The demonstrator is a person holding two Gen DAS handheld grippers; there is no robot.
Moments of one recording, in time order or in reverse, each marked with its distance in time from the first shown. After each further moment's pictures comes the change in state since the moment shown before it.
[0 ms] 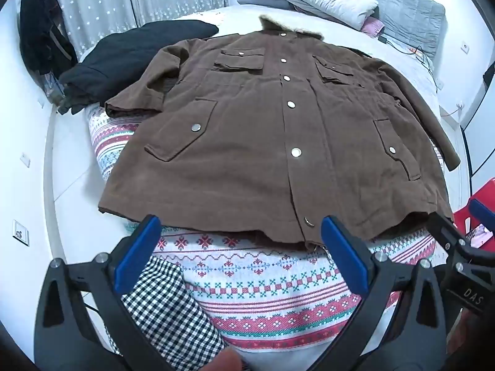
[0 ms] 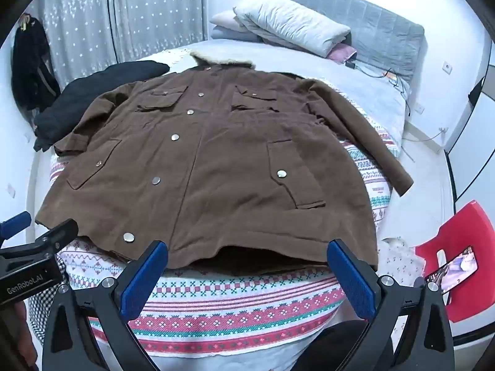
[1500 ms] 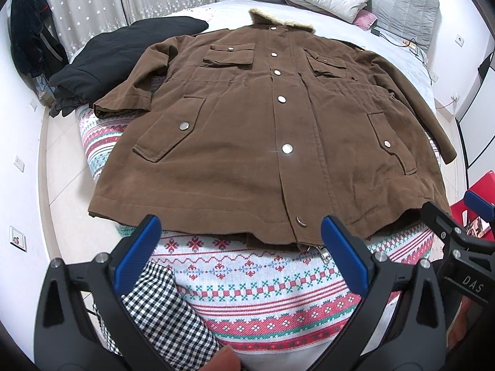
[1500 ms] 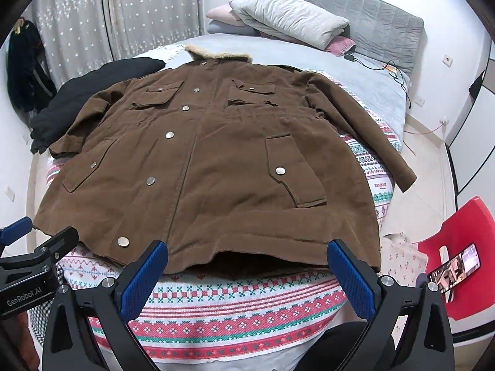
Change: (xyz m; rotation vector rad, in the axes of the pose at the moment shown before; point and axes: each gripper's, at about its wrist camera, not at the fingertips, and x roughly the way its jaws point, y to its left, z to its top) left arm 0.008 -0.006 0.006 0.023 0.022 -0.014; right arm 0.012 -0.004 0.007 0.018 0.041 0.006
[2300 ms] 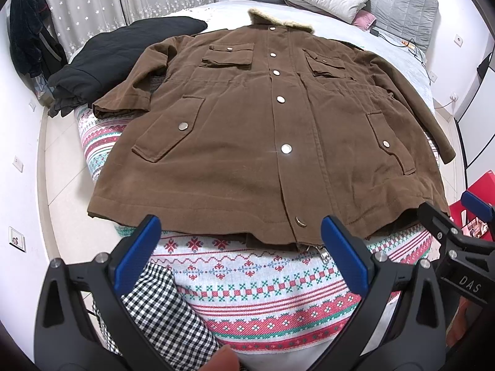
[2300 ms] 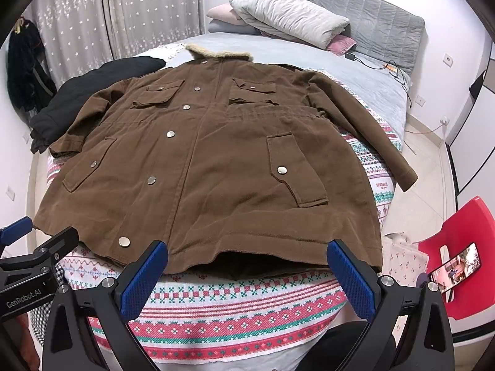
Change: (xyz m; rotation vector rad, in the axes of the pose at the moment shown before) left arm -0.001 0.001 -0.001 0.002 -0.003 -0.005; right arm 0.001 0.002 0.001 0.000 0.009 0.002
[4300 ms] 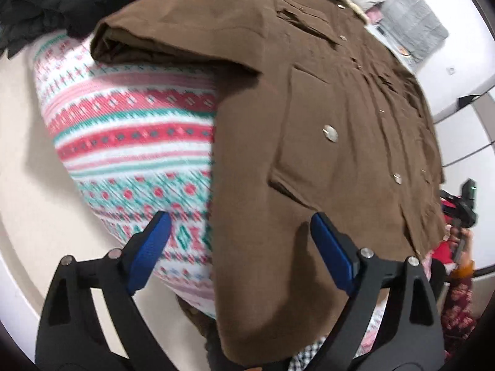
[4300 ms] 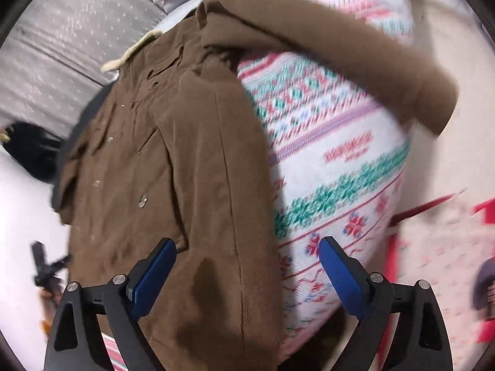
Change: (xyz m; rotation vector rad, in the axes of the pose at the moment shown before) left arm 0.153 0.207 0.047 -0.116 0.278 -0.367; right arm 0.170 -0.244 0.022 0.382 0.269 0.419
